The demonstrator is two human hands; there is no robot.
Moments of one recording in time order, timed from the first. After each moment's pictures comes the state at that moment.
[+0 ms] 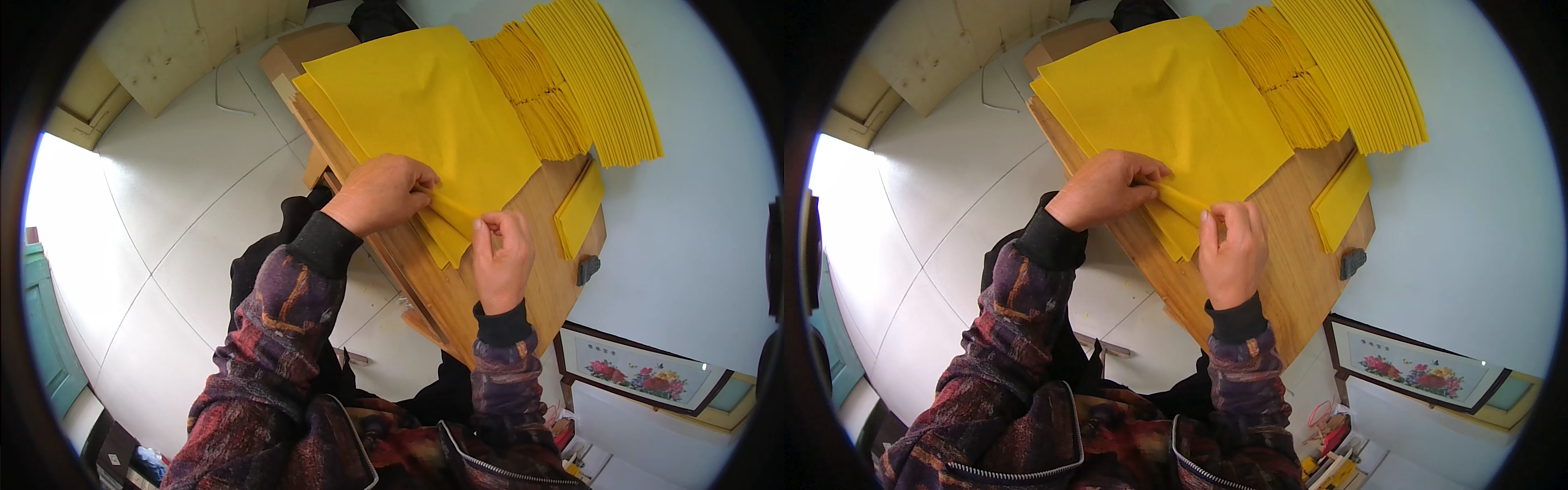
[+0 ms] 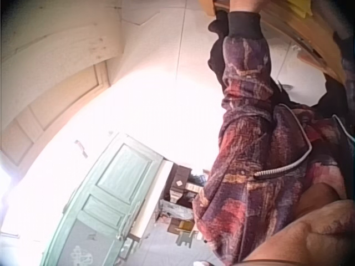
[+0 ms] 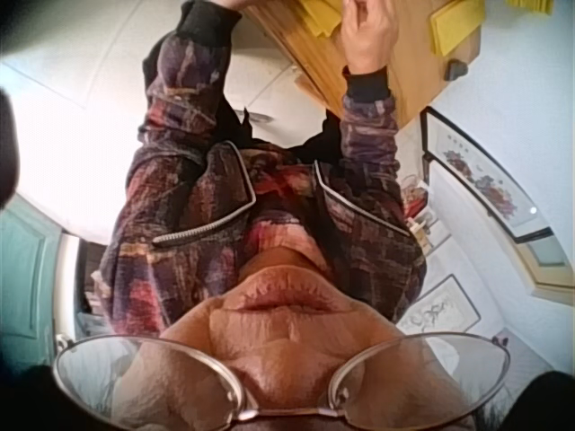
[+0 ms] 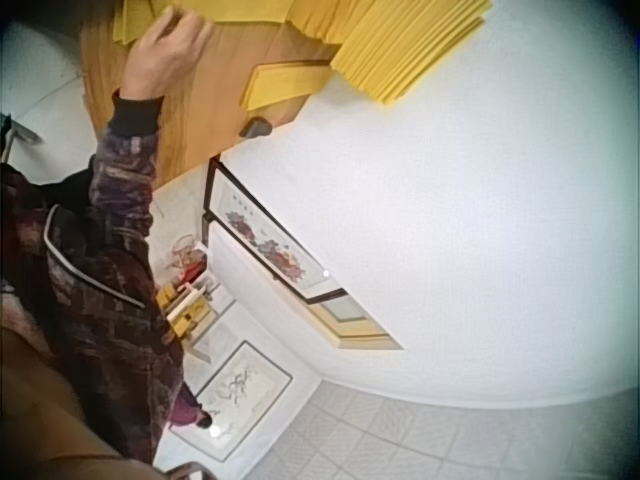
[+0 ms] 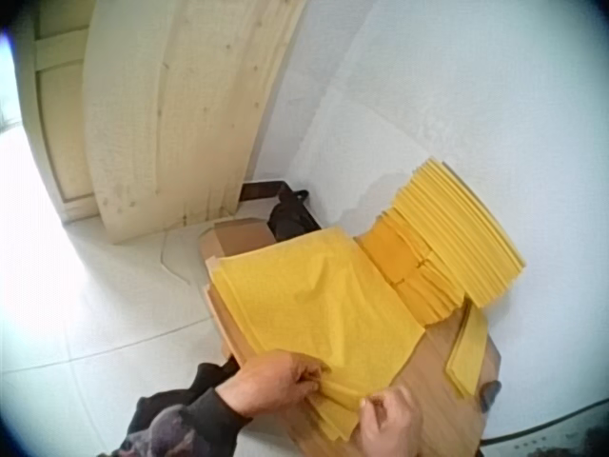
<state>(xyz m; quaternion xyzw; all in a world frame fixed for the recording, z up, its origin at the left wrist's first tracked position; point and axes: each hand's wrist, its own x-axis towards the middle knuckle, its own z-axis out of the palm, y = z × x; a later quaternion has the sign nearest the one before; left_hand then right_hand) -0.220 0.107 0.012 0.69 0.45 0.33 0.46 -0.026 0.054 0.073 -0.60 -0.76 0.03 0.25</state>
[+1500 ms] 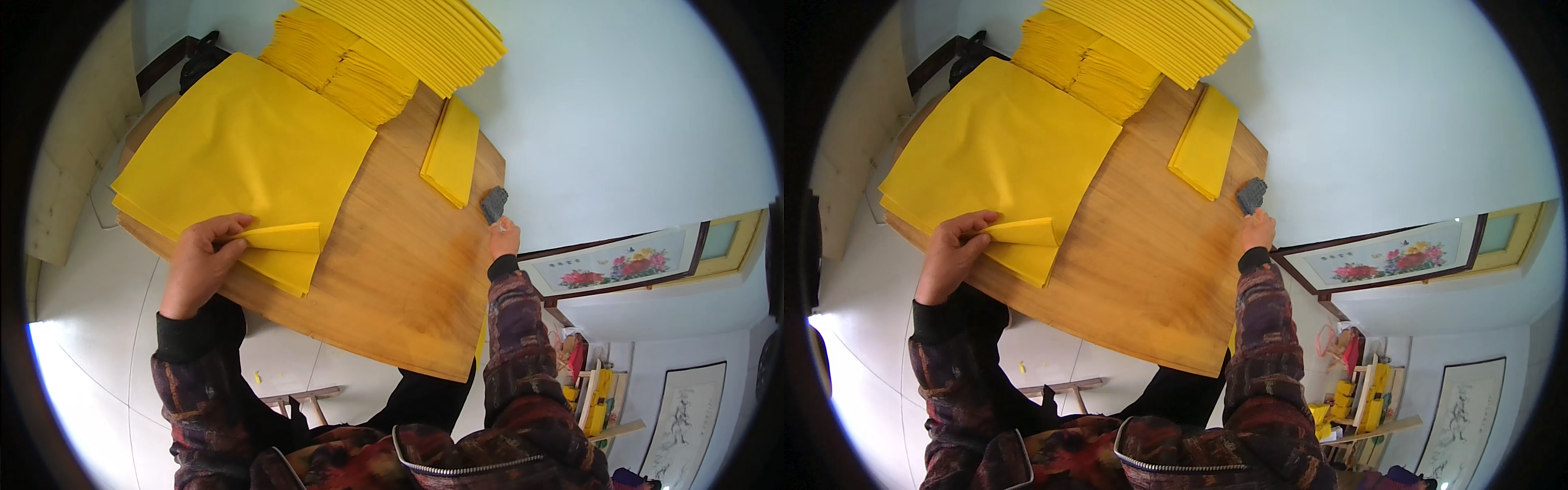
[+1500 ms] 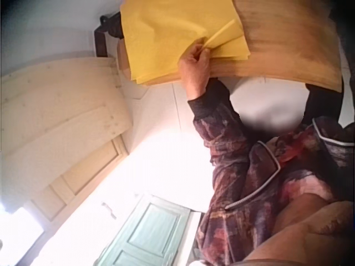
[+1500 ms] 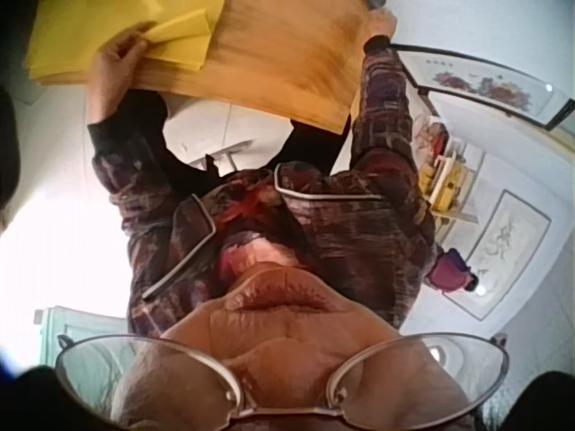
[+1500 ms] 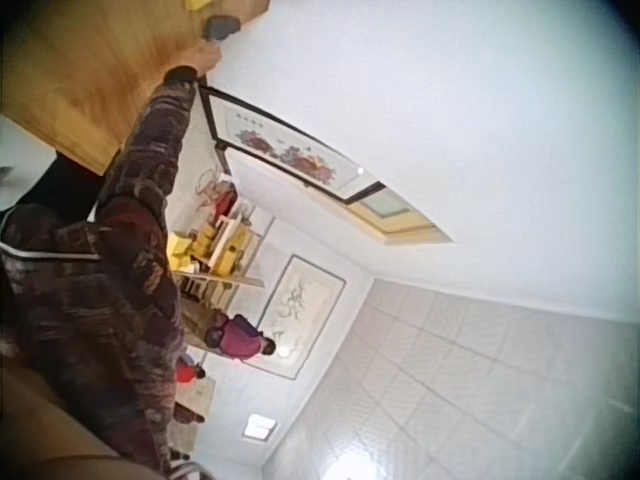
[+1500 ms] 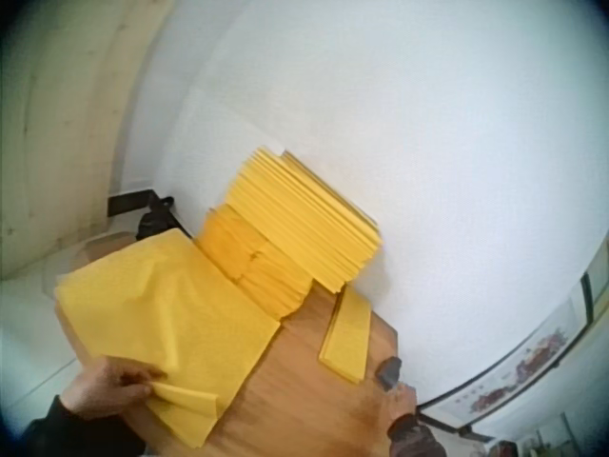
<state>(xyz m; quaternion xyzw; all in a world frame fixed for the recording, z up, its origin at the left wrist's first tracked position) -0.216 0.107 0.023 0.59 0.46 0.34 0.57 0.356 0.018 0.021 -0.87 -0.44 -0.18 0.15</state>
